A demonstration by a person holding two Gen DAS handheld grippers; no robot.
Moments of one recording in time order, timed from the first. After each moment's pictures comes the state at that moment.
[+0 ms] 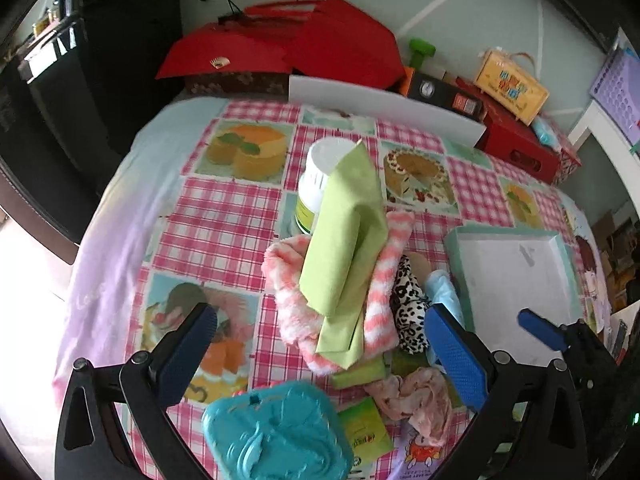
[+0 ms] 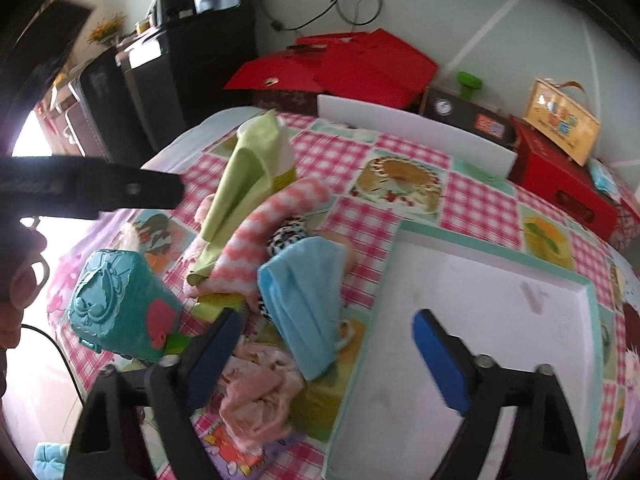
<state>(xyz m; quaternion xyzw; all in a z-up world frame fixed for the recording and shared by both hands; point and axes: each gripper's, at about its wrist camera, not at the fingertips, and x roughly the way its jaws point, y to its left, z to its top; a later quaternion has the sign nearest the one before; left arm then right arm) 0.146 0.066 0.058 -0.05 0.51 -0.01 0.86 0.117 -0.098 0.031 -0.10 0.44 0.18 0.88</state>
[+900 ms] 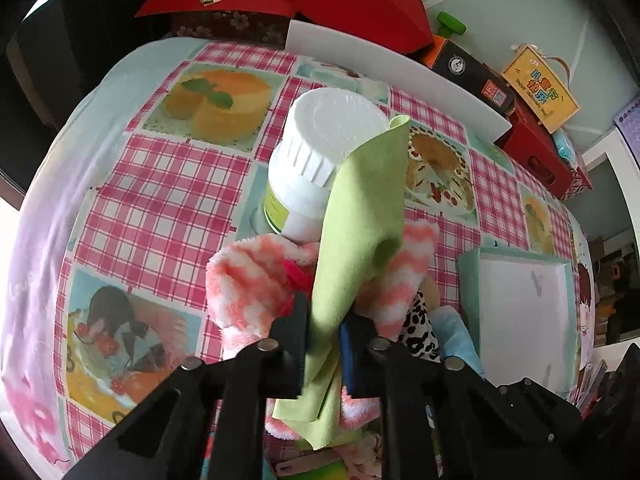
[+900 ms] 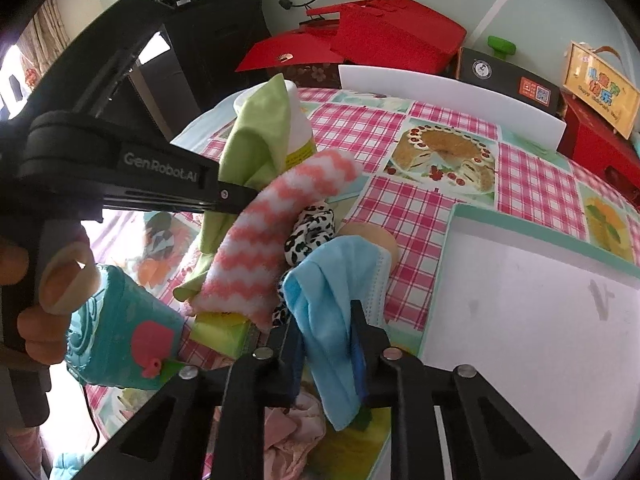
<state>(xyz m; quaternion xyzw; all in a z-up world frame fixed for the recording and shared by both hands) 0.204 0.061 0.003 -0.13 0.56 -0.02 0.82 0.153 -0.086 -0.009 -0.05 0.47 0.23 0.85</state>
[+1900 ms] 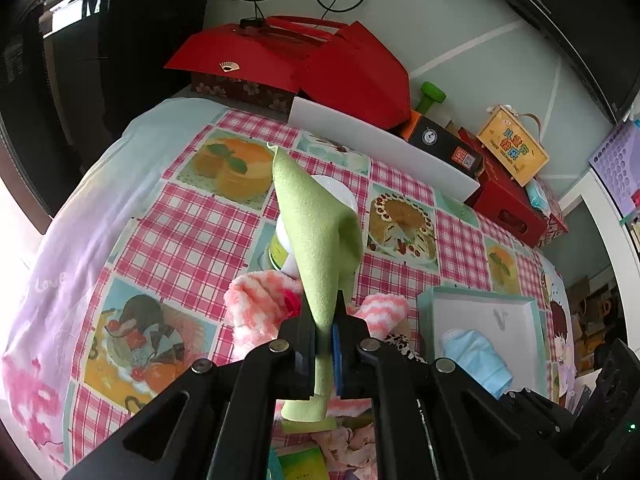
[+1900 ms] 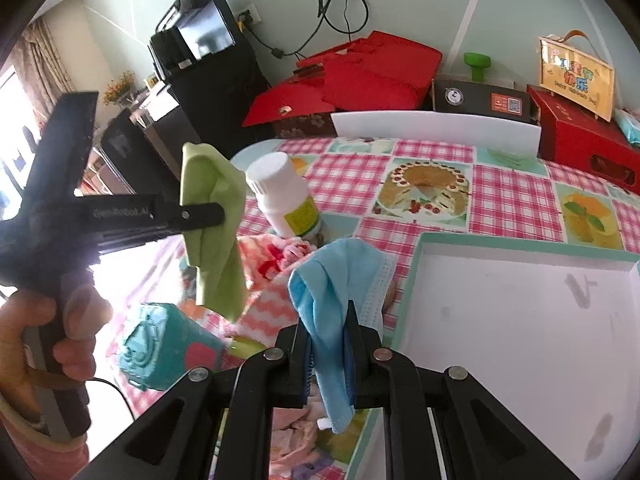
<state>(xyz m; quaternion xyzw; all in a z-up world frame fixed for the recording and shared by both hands) 0.156 0.071 0.051 -0.17 0.46 -0.01 0.87 0.137 -0.123 0.036 0.03 0.43 0.25 0.87</state>
